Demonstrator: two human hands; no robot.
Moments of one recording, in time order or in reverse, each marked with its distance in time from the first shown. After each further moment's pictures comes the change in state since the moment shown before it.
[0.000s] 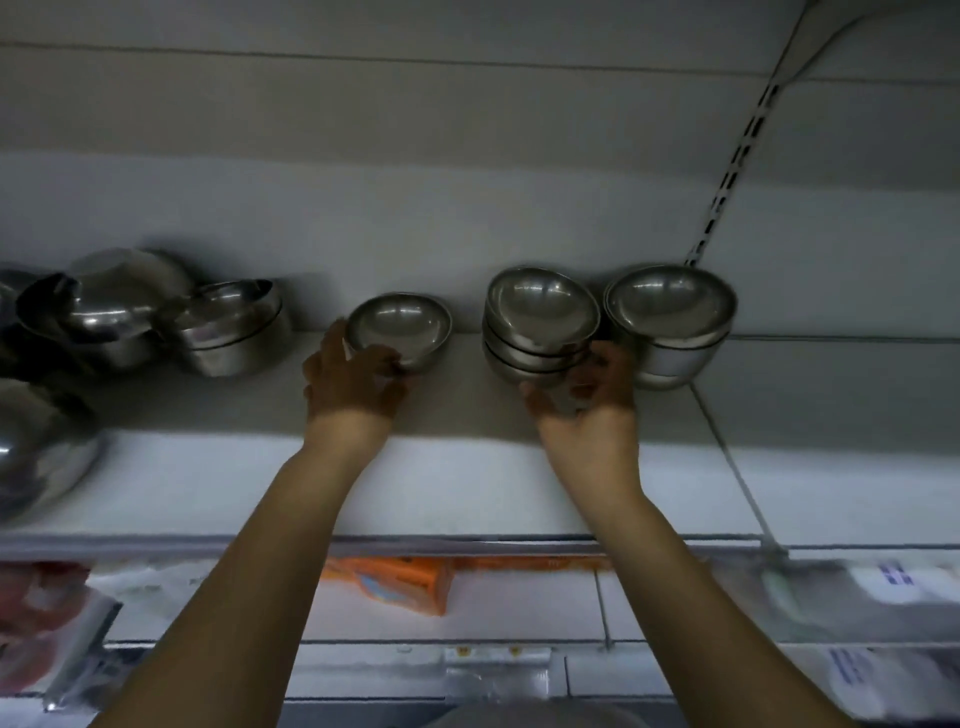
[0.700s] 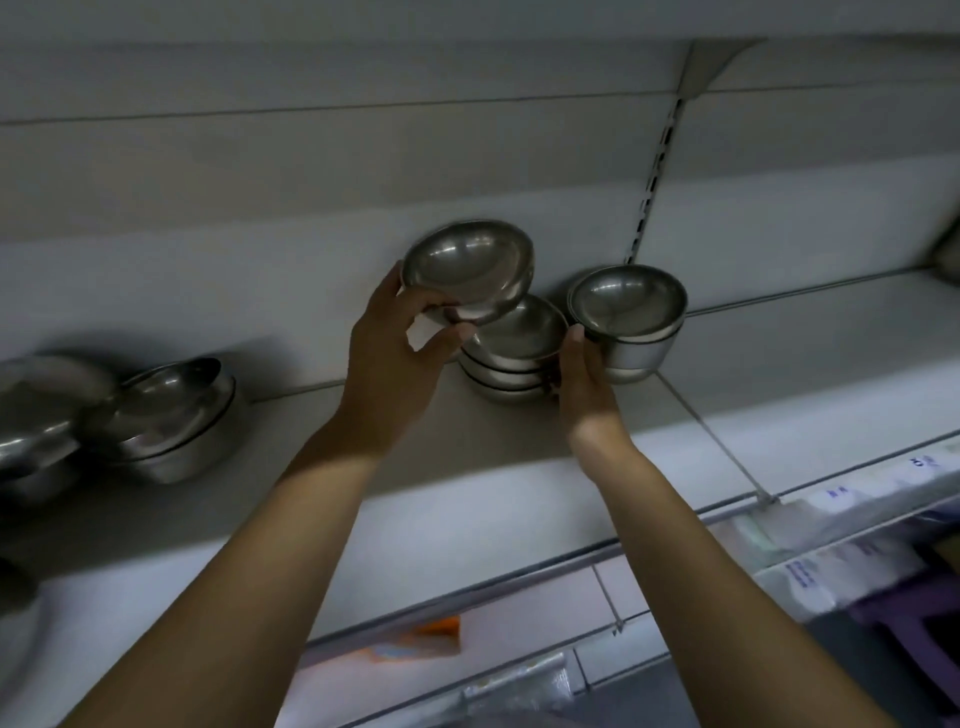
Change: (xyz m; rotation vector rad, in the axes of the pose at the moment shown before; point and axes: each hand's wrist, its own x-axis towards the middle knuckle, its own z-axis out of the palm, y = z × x) left_hand 0.055 0.067 -0.014 -0.522 -0.001 0.674; right_hand 0.035 -0.020 0.027 0.283 0.107 0.367
